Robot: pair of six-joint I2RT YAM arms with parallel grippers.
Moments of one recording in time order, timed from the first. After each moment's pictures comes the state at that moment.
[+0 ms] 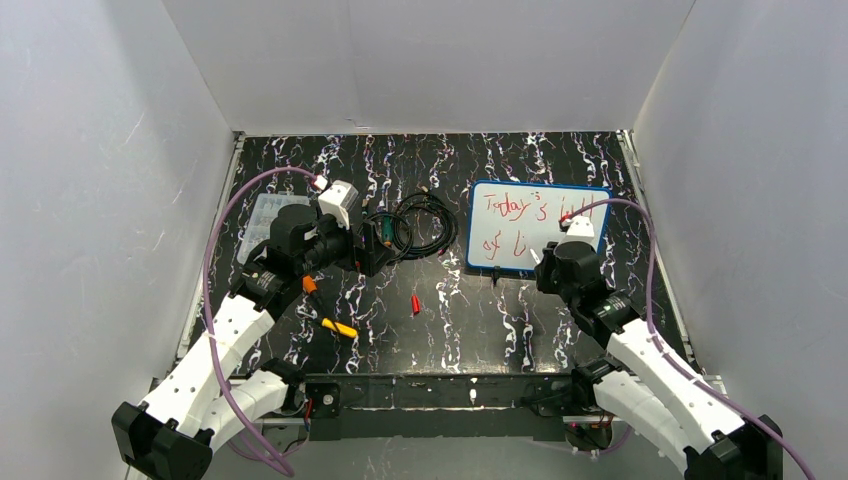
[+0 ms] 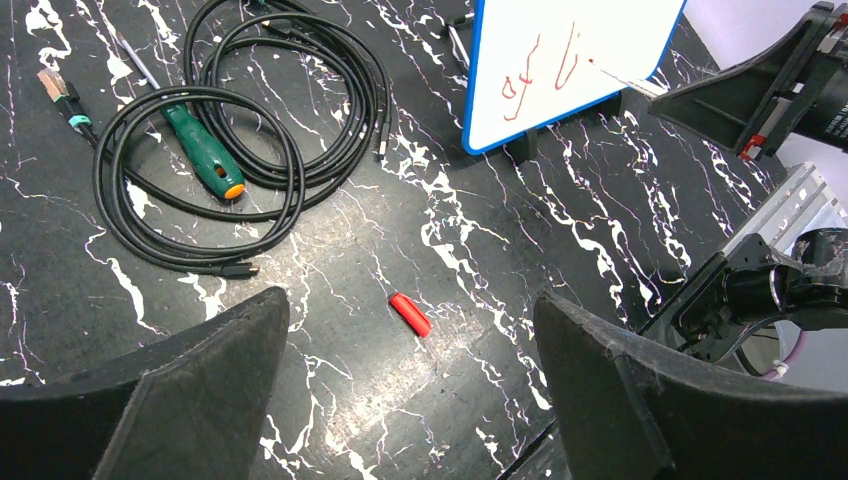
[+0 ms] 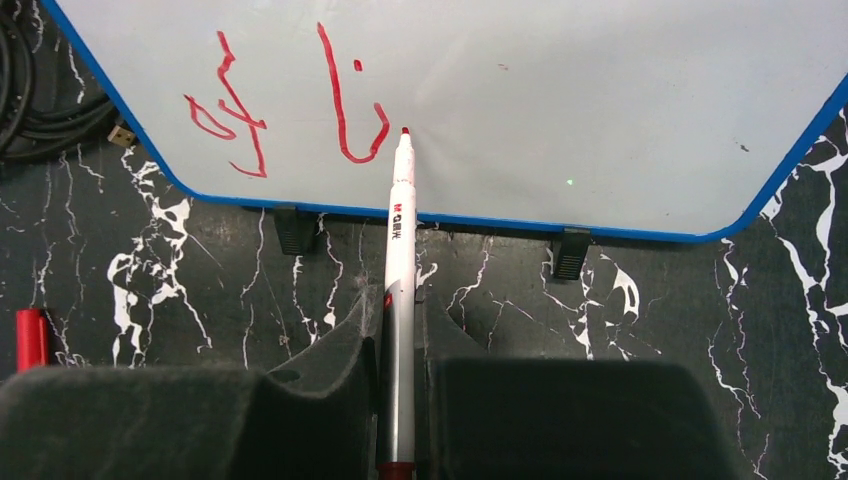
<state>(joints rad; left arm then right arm) -0.45 0.90 0.85 -0.40 0.30 -0.24 0.49 0.73 0.51 -0.37 0.28 0.39</state>
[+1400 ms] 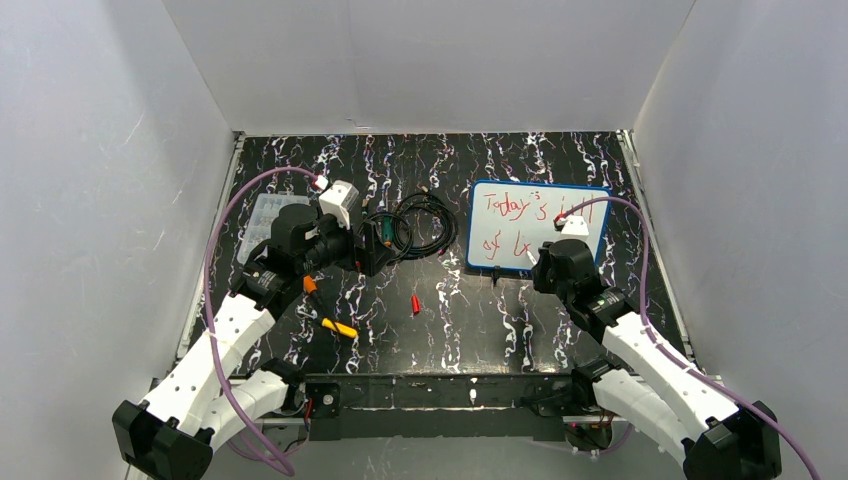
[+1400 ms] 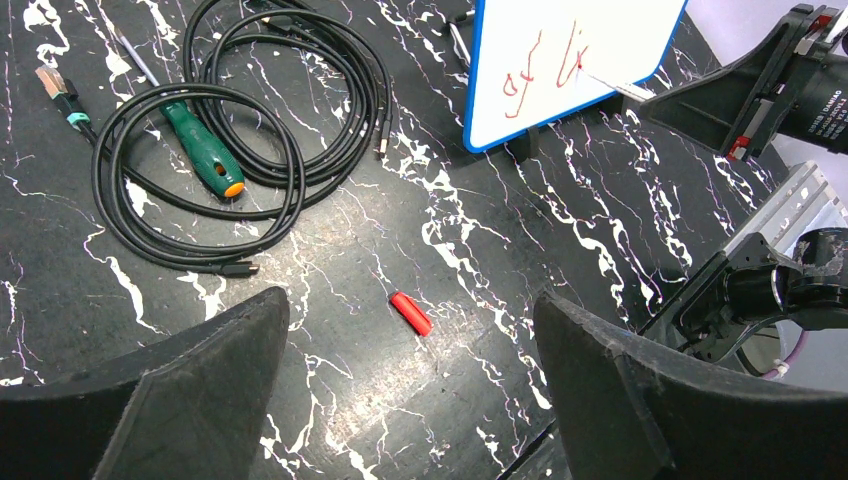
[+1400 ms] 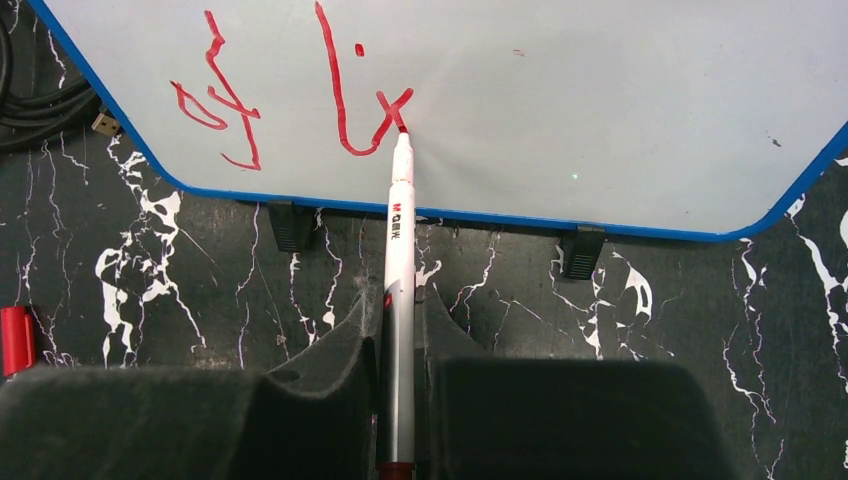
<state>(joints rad) -0.45 0.90 0.85 -0.40 0.30 -0.24 0.49 0.81 0.51 -0.35 0.27 0.40</state>
